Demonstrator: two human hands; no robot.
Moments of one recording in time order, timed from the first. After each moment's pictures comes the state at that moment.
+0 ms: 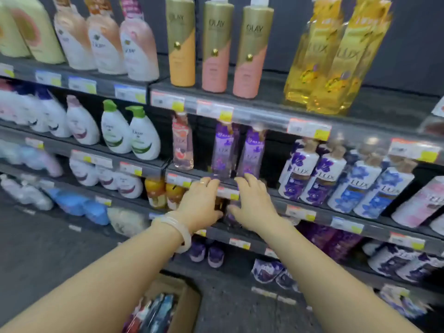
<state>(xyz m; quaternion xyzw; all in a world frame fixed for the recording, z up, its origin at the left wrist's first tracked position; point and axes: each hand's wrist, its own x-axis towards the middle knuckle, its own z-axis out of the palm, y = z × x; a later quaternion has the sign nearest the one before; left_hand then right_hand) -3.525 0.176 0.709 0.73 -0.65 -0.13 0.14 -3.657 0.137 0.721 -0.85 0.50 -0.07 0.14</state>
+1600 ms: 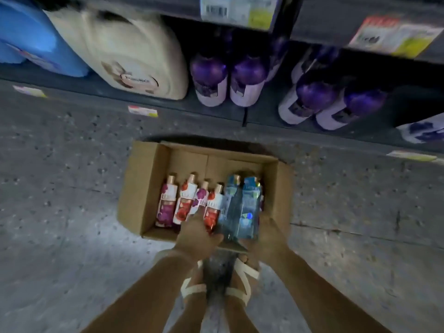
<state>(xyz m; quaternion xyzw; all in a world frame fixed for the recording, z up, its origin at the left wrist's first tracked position) -3.212 0.304 0.073 0.75 -0.36 -0.56 0.00 -3.380 0.268 0.061 -0.53 0.66 0.21 0.49</state>
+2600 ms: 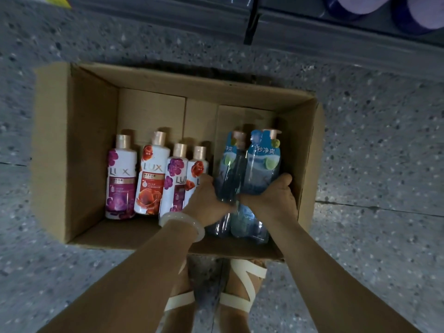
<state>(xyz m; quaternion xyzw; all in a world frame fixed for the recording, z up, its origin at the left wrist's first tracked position) -3.254 0.296 -0.143 0.70 -0.28 -0.66 0.01 -3.378 0.257 -0.106 -0.38 0.79 0.13 0.46</state>
